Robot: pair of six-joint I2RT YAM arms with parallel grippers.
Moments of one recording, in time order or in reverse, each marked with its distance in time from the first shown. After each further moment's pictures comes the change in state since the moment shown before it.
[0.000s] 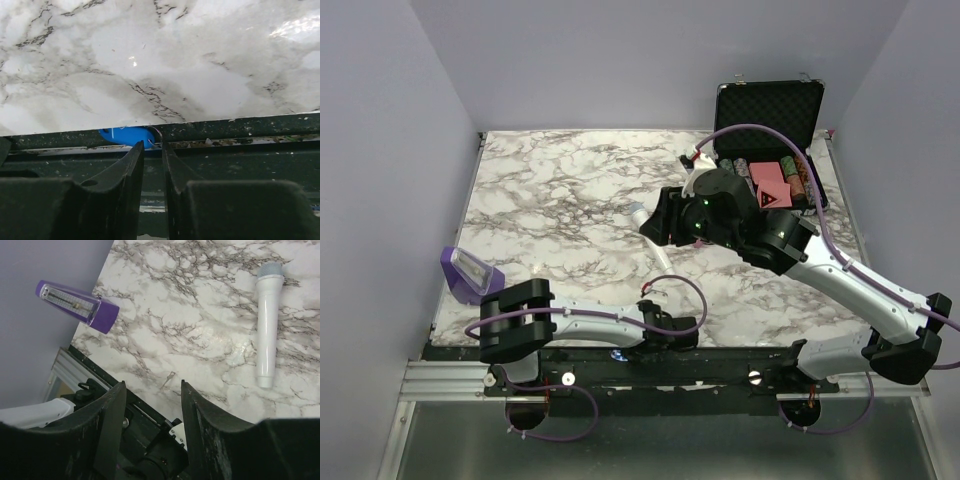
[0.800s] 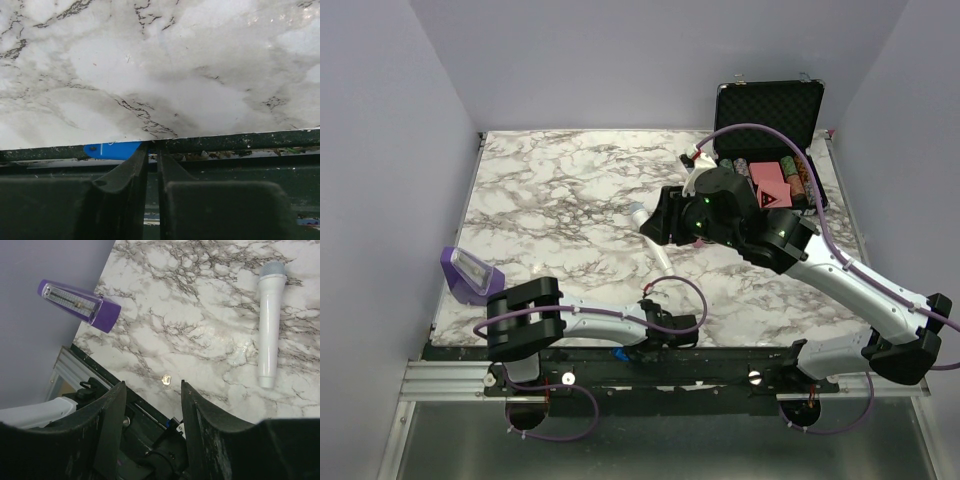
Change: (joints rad) left arm 0.023 0.040 -0.015 0.064 0.031 0.040; right arm -0.007 0.000 0.000 0.001 -0.022 0.000
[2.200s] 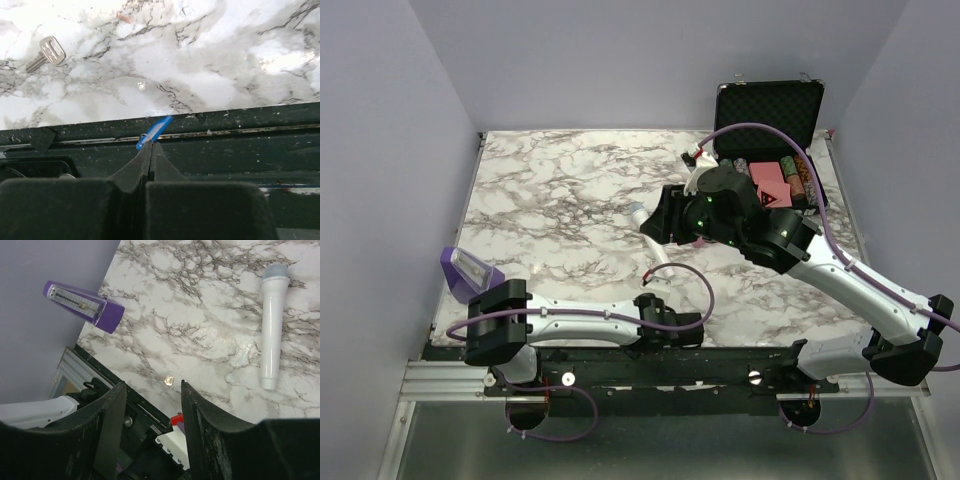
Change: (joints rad) left arm -0.052 -0.107 0.145 -0.264 -0.165 -0.069; right arm -0.006 -0.006 0.000 0.007 -0.016 0.000
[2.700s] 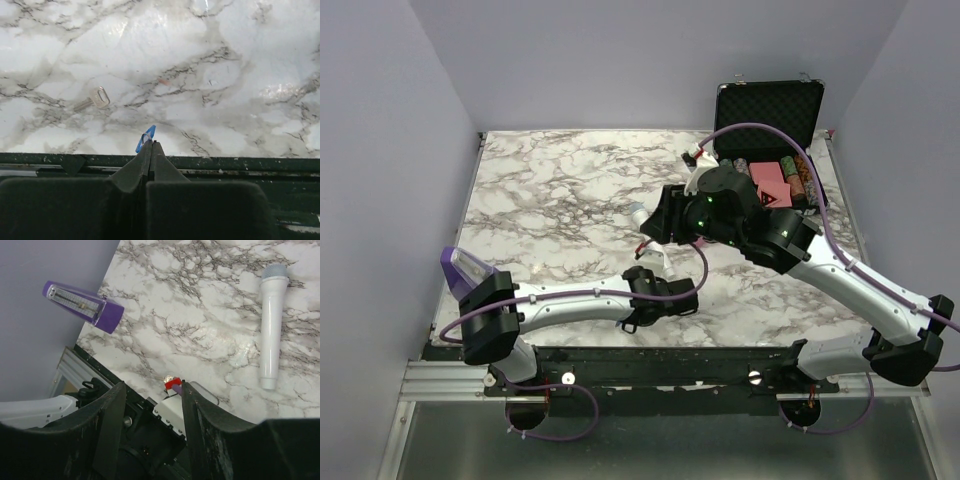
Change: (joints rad) left arm 0.140 -0.028 0.068 -0.023 -0.097 0.112; right arm 0.000 -0.001 0.000 -0.001 0.002 0.000
